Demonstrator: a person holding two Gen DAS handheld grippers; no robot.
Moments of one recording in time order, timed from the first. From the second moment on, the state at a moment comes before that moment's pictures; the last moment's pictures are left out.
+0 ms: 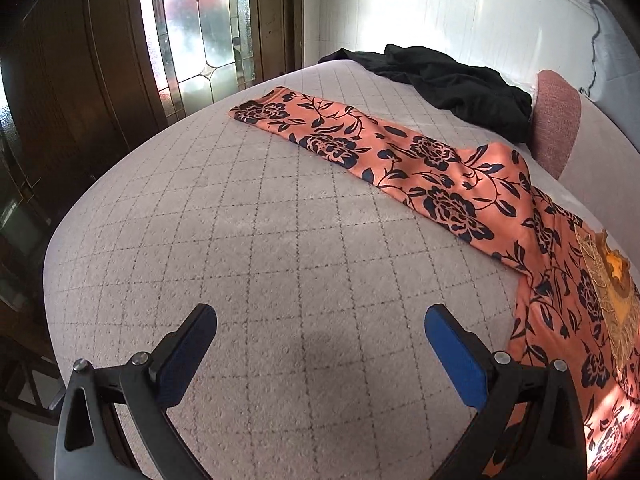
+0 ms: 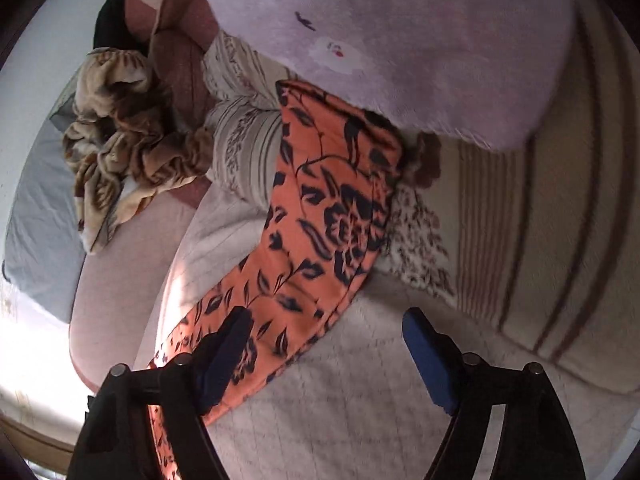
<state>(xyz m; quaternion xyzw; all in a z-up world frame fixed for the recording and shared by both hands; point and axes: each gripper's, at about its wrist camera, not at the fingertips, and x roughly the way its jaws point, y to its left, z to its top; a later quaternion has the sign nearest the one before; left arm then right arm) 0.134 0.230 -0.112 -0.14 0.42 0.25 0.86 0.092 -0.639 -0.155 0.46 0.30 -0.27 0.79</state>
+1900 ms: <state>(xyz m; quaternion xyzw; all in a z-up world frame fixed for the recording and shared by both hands) 0.196 0.116 -0.039 -0.20 0.41 -0.08 0.88 0.174 -0.299 -0.124 0.27 0.35 0.11 0.89</state>
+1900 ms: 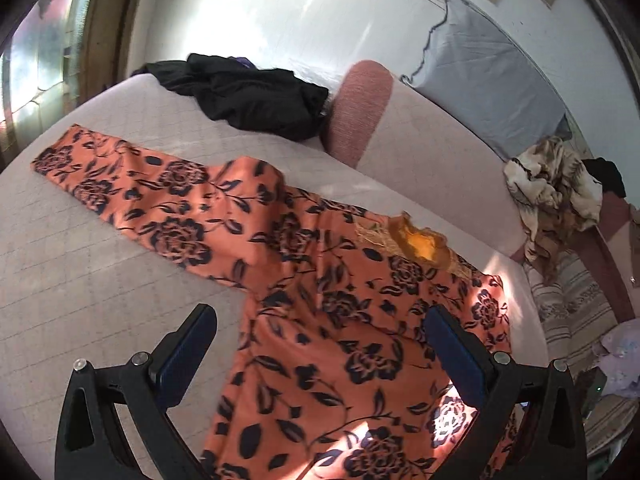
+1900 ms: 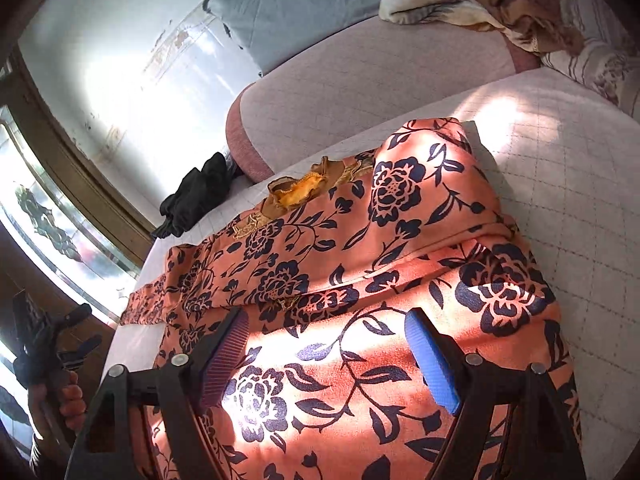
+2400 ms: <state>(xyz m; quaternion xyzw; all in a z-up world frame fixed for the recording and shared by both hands) 0.290 0.062 -0.130 -0.20 0.54 -0.04 0.81 0.179 -0.311 -0.128 0.33 0.34 0.17 0.87</state>
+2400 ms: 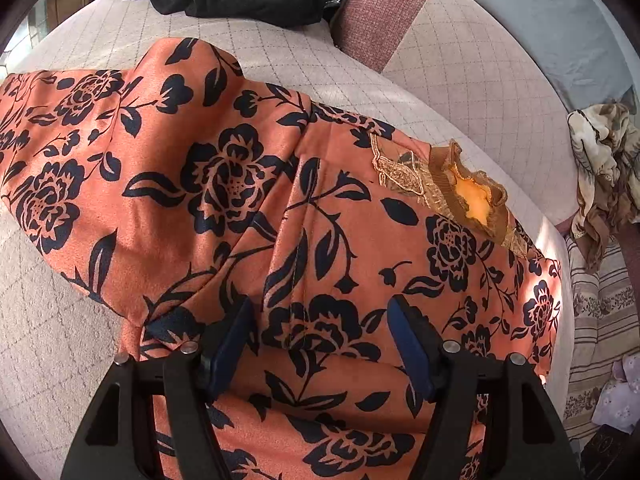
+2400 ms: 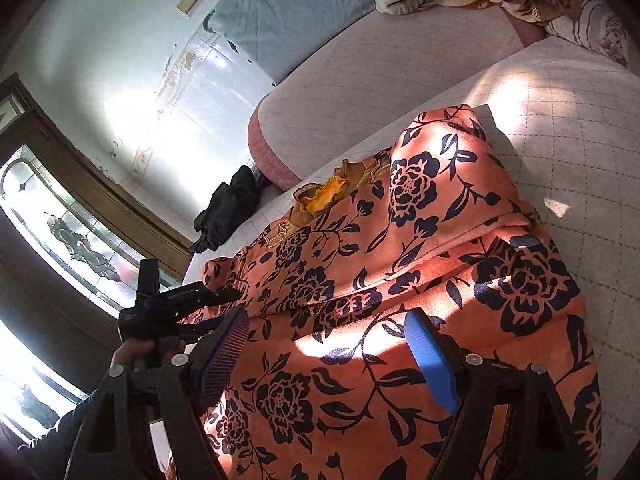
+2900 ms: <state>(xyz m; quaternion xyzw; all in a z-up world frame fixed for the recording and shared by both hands) 0.239 0.052 -0.080 -0.17 0.46 -0.02 0.87 0.184 -0.317 -0.135 0.33 0.34 0.16 0.86</state>
